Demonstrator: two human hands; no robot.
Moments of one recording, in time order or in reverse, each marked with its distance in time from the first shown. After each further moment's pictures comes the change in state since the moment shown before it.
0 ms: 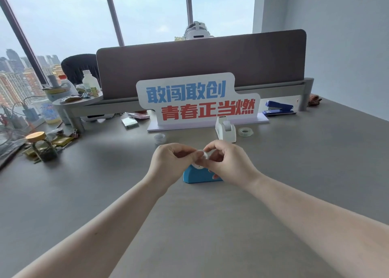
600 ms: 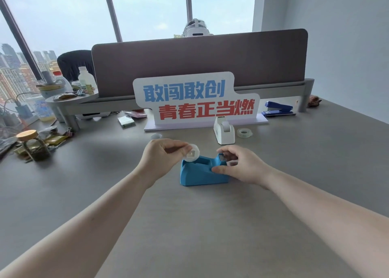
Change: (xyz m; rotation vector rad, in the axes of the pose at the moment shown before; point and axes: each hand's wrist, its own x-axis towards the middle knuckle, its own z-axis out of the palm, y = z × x) left_hand 0.030 -0.017 -0.010 0.073 -0.038 0.041; right_hand 0.016 0.045 -0.029 -0.113 -0.183 0.166
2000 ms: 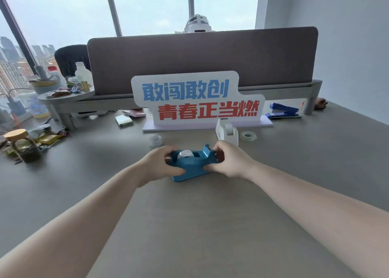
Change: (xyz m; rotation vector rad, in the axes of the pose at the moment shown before) left_hand 0.040 -0.043 -0.009 0.099 -0.384 -0.198; right_hand 0.052 -0.004 0.015 -0.135 -0.025 0.015
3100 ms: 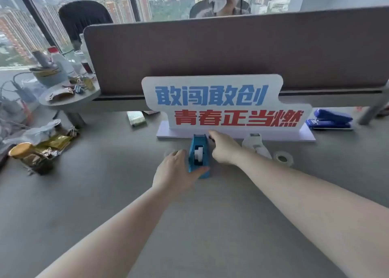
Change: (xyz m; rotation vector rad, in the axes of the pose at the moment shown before) left_hand 0.086 0.007 -0.022 0.502 0.252 -0.203; right_hand 0.159 -0.045 -0.003 -0.067 -0.286 0.175
